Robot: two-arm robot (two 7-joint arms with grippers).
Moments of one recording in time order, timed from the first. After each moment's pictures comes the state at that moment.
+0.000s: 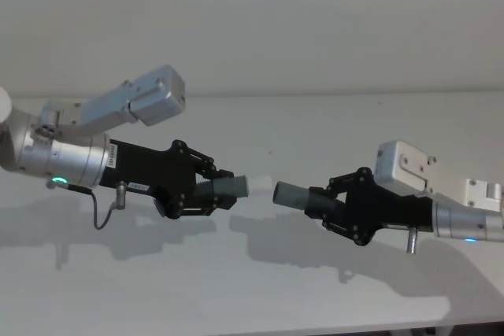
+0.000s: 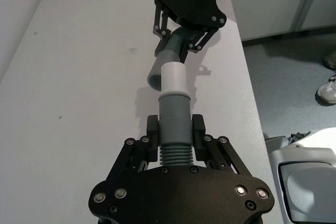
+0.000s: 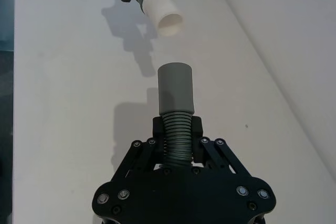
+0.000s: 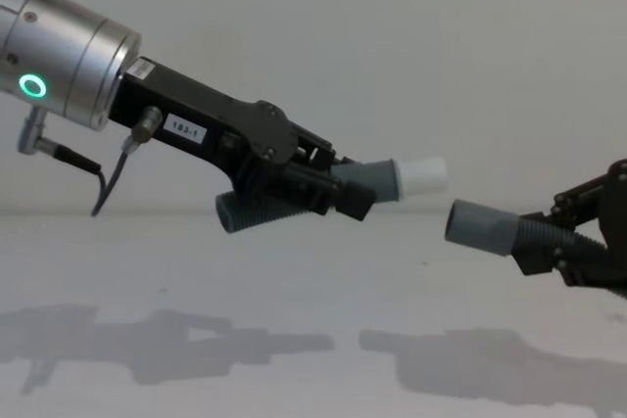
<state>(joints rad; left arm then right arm) -0.83 0.55 0.77 -1.42 -0.36 0.22 -1.10 0.44 0.75 -0.53 -1.56 0.20 -0.04 0.81</state>
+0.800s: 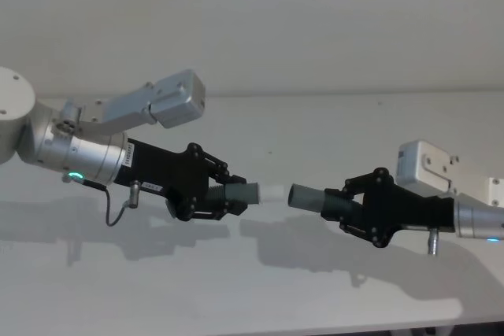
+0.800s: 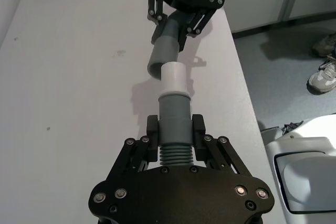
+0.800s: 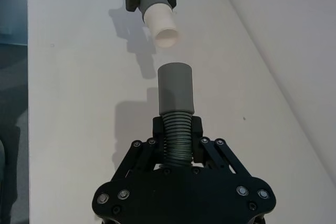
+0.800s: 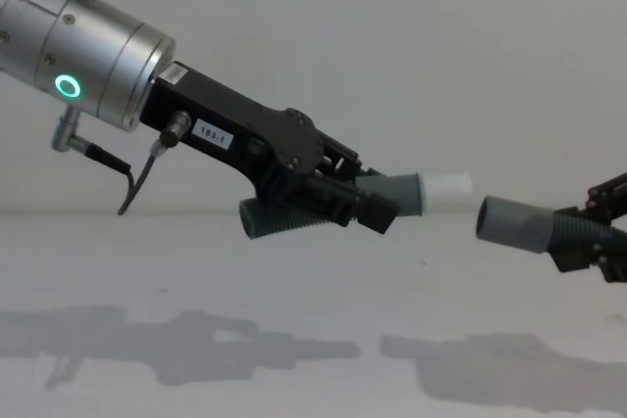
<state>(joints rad) -0.89 0.51 0.83 -1.36 -0.35 0.19 -1.14 0.42 0.82 -0.52 -1.60 0.23 -0.05 0.82</state>
